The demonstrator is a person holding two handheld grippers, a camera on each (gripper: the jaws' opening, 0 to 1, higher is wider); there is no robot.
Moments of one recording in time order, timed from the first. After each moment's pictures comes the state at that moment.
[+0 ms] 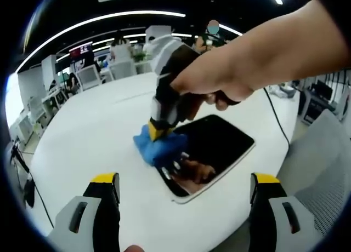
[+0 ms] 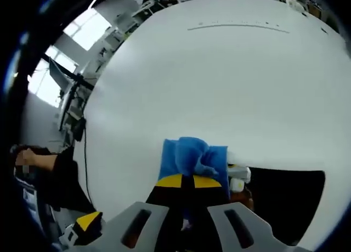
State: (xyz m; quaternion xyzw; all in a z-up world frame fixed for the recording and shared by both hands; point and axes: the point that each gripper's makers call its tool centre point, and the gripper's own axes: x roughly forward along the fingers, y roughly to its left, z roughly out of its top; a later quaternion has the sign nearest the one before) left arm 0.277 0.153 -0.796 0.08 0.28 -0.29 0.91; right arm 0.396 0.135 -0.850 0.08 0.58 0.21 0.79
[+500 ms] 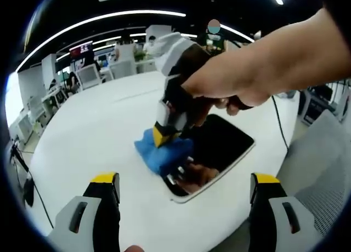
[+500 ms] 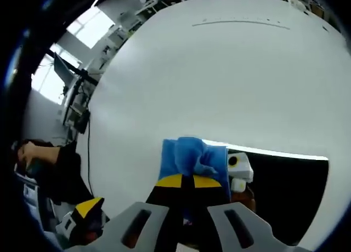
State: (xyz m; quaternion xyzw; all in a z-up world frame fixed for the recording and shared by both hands) left arm 0.275 0.152 -0.799 0.08 0.28 -0.29 0.91; right arm 0.376 0.136 -0.853 0.08 0.58 0.22 0.78
